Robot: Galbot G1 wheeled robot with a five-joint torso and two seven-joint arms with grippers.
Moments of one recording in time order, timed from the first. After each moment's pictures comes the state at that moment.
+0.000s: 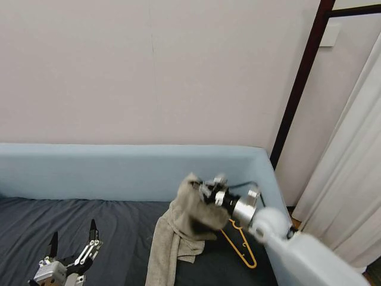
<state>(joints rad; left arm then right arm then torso) 1.83 -1.52 -0.63 -2.24 -0.28 -0.43 -0.20 -0.75 1.01 -0.28 1.57 0.75 0.05 -0.37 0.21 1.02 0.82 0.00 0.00</state>
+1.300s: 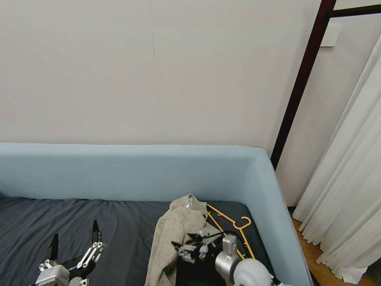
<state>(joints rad) 1.87 -1.58 -0.61 -2.29 -0.20 -0.44 -0.20 -0.80 1.03 -0.30 1.66 0.92 -0.31 0.12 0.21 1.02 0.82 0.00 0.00</state>
